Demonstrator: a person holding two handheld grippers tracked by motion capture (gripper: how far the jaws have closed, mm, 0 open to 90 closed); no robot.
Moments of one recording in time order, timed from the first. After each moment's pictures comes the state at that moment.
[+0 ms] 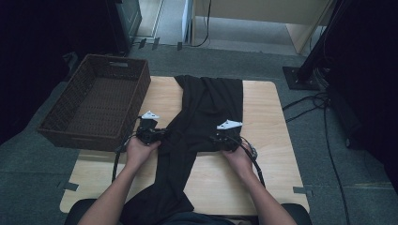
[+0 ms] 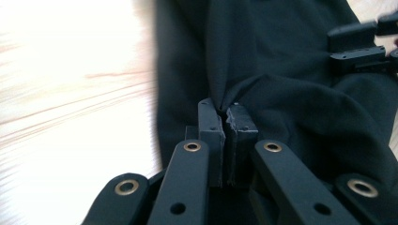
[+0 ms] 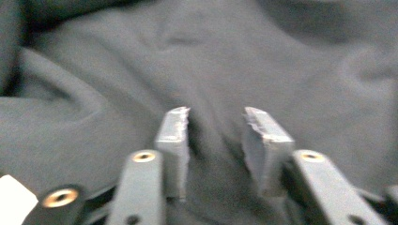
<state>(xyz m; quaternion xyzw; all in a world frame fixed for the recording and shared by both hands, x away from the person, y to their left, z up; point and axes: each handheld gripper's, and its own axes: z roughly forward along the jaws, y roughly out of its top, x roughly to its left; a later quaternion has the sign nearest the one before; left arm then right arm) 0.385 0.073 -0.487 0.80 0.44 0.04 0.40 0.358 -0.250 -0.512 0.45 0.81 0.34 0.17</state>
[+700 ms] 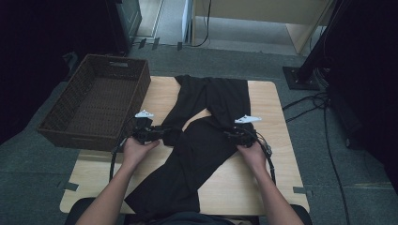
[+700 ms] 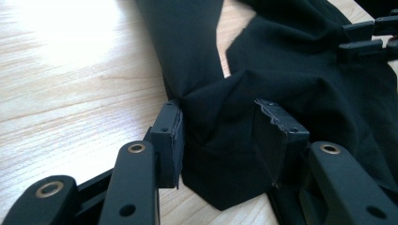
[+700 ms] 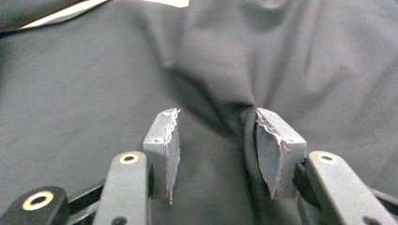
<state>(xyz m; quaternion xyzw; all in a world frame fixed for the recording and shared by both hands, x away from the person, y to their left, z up) 0.388 0.079 -0.488 0.79 0.45 0.03 0.42 0.369 -0.298 -0.506 0.48 0.79 0.35 0.17</state>
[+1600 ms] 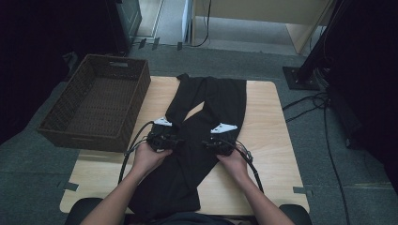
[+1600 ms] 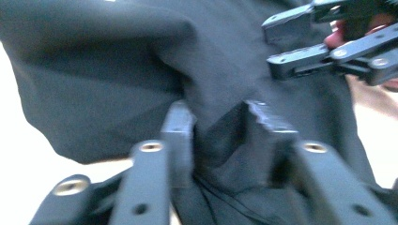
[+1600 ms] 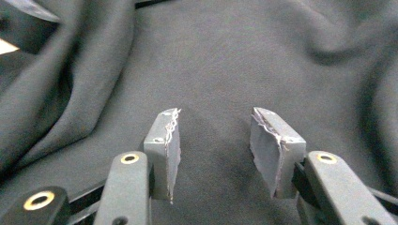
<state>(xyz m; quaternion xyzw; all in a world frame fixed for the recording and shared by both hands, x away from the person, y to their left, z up) 0.370 0.031 -0.492 0.84 0.39 0.00 0.38 0.347 -0.227 -0.514 0.42 0.82 0.36 0.14</state>
